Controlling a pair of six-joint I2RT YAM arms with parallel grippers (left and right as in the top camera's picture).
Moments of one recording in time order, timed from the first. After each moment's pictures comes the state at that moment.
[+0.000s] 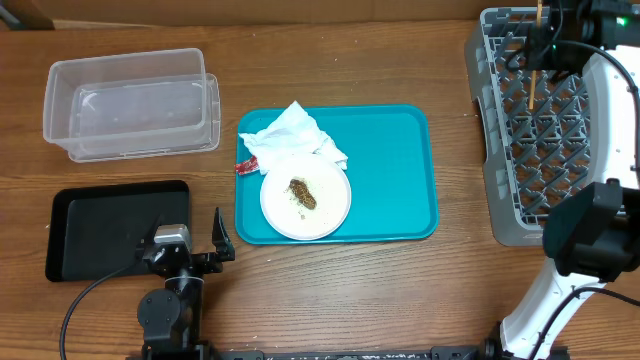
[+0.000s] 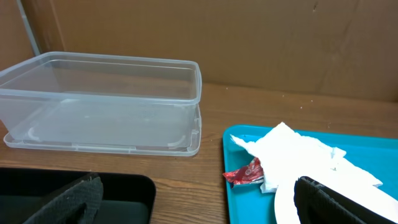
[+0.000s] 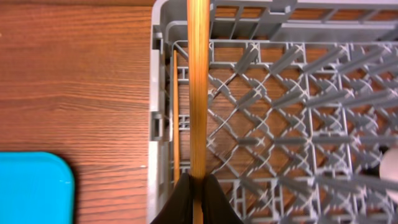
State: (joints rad) left arm 0.06 0.03 0.01 -0.08 0.01 -0.10; right arm -0.21 2.08 2.09 -0.99 -0.08 -0.21
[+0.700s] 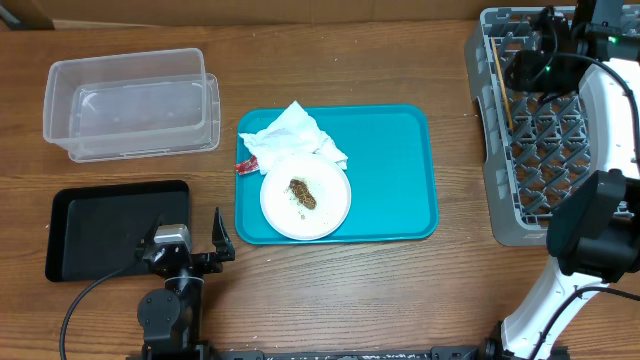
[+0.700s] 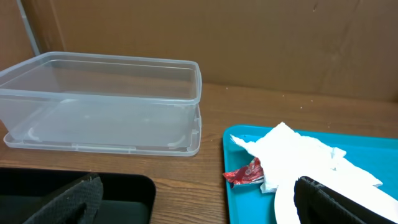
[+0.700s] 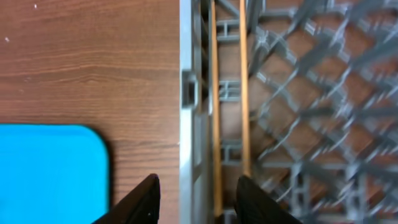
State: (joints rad) left arm 0.06 0.03 0.01 -0.08 0.01 -0.10; right arm -0.23 2.09 1.95 -0.99 -0.27 -0.12
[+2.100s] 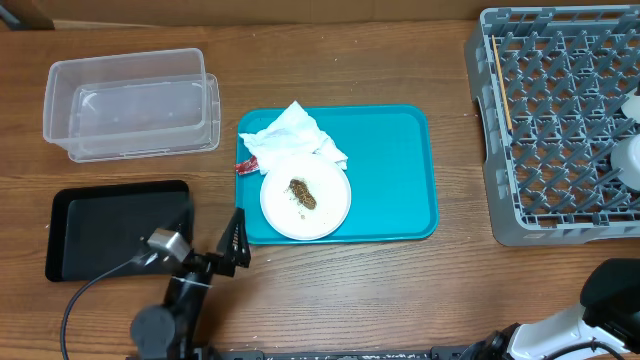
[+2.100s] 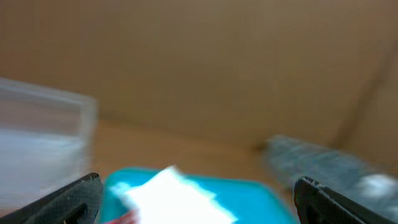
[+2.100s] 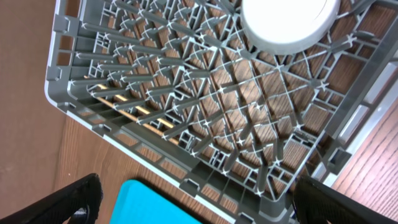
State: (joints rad) left arm 0.06 0.03 0.01 0.21 0.35 -0.48; right arm -0.61 1.81 2.09 -1.45 -0.18 0.62
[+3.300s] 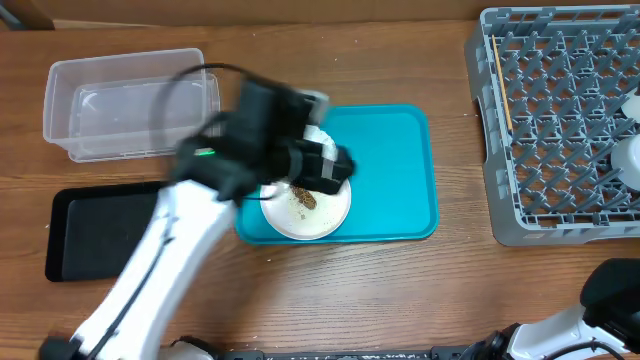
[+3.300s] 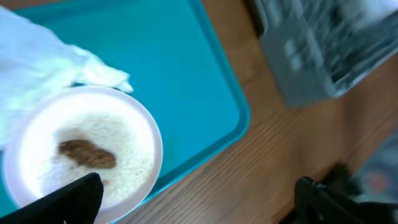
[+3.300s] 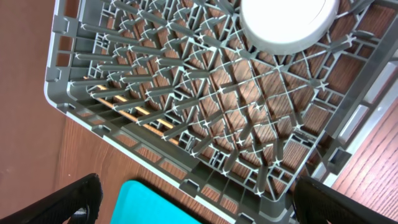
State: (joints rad) left arm -0.50 1.49 1.44 -0.94 0.35 -0.24; right arm -0.61 1.81 2.09 -1.45 -0.18 0.62
